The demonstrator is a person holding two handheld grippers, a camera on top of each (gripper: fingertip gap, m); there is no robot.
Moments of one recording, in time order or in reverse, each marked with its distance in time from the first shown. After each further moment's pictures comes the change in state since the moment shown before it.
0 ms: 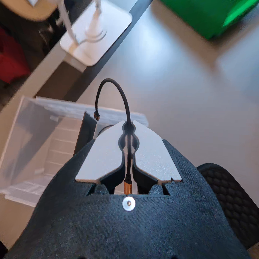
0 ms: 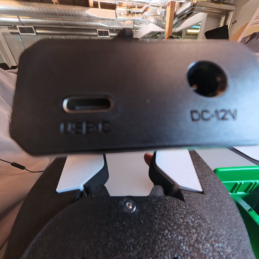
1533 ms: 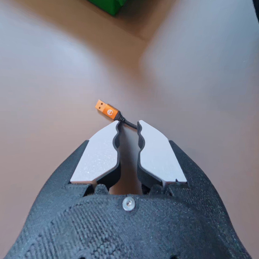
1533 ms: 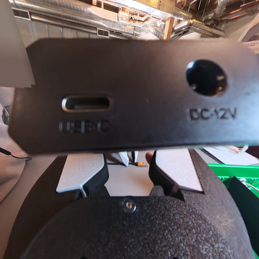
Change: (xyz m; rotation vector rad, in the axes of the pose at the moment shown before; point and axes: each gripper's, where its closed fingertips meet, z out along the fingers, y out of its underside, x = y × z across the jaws) left arm 0.208 -0.006 0.212 -0.134 0.286 0.182; right arm 0.005 -0.002 -0.024 0.024 0.021 -0.149
